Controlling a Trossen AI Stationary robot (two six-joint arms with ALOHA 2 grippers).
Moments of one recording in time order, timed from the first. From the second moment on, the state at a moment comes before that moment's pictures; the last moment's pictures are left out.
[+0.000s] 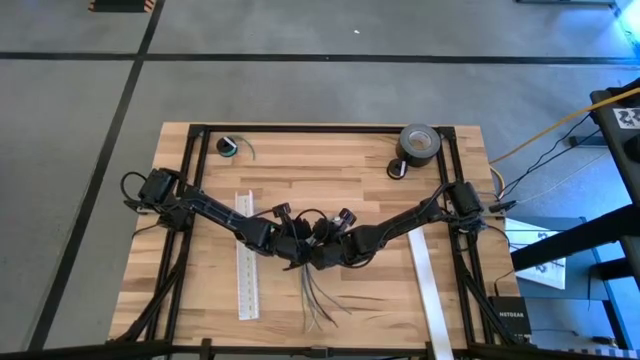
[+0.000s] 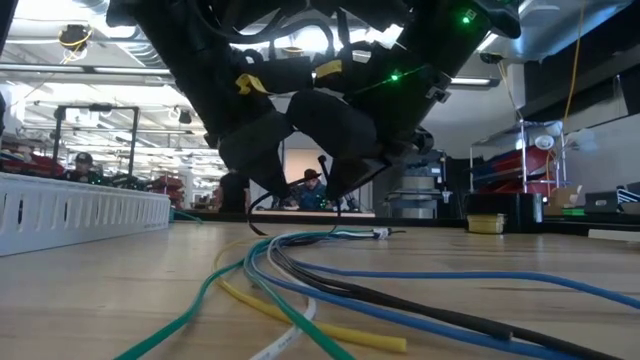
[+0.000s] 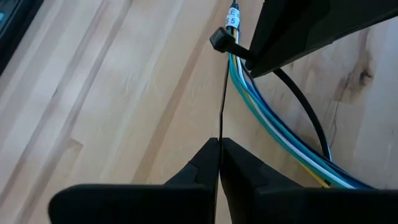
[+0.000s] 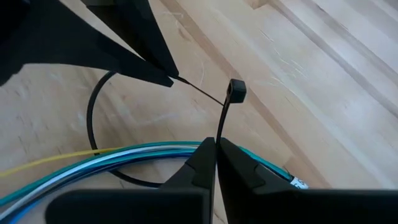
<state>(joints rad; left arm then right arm) -0.27 1.83 1.10 -0.38 -0.70 -0.42 0.32 2.06 1.35 -0.45 0.64 0.77</state>
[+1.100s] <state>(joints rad) -0.30 1.79 1.04 -0.34 -0.64 -0.52 0.33 2.06 1.35 -0.48 0.68 0.75</state>
